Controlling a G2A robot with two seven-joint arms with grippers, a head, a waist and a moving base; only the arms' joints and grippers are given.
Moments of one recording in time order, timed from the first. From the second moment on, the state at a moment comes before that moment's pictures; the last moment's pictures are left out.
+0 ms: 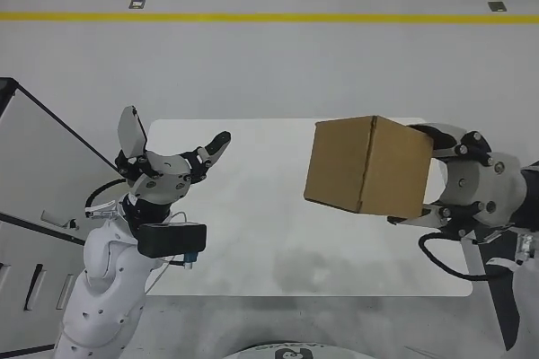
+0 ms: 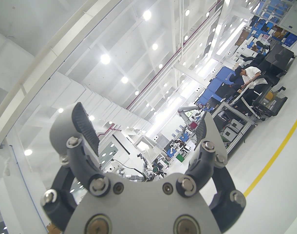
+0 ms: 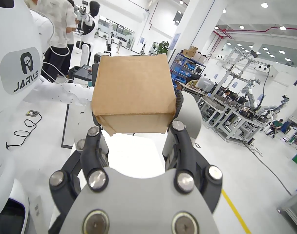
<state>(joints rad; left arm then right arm) 1.59 -1.17 -1.44 -2.21 2.16 0.20 0.54 -1.33 -1.04 1.80 -2.32 -0.32 -0.99 0.58</state>
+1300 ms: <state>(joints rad) 1.59 -1.17 -1.44 -2.21 2.16 0.20 0.54 -1.27 -0.97 1.59 -2.35 -1.76 -0.83 -0.45</state>
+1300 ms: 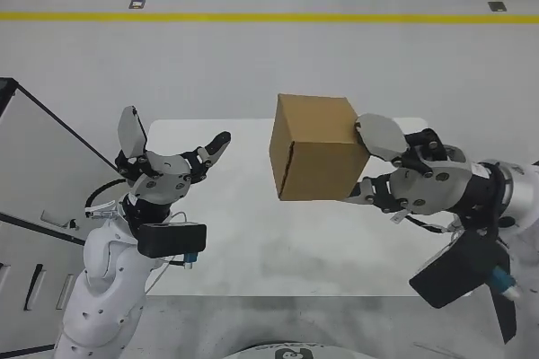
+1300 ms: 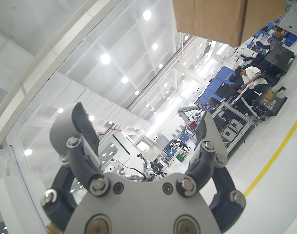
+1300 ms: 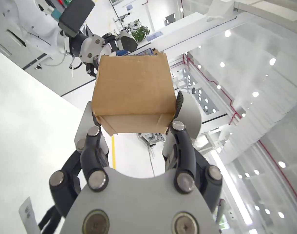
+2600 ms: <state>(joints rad) 1.57 -1.14 -1.75 -2.12 2.15 0.02 0.65 -1.31 -0.92 1.57 -2.35 -2.36 -0.47 -0.87</state>
